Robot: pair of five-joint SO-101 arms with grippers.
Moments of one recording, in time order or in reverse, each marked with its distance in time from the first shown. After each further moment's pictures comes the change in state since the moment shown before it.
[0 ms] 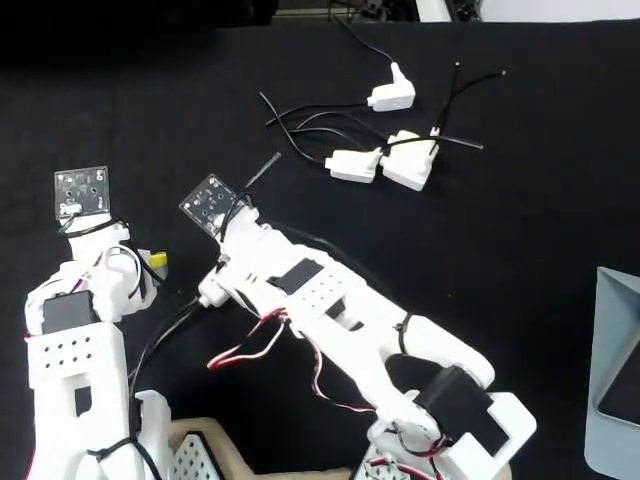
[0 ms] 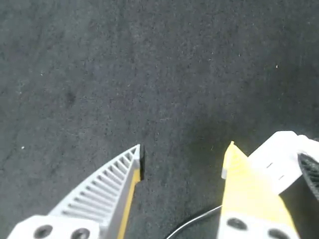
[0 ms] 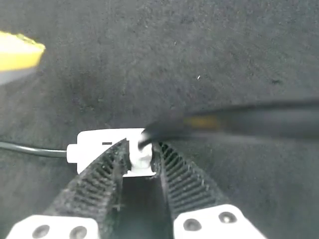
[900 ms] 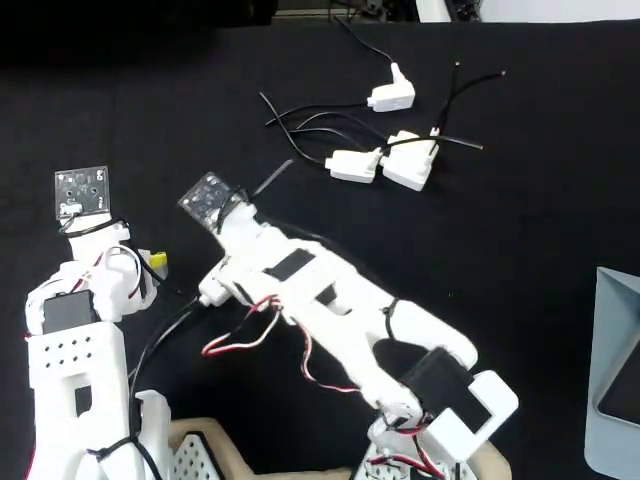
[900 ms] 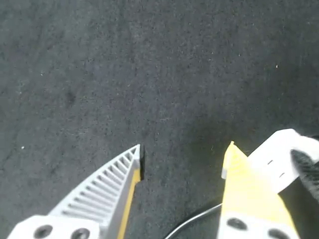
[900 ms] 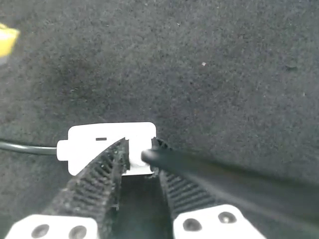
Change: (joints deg) left arm 0.0 0.0 0.0 0.0 0.0; right arm 3.0 7.6 -5.2 3.2 0.3
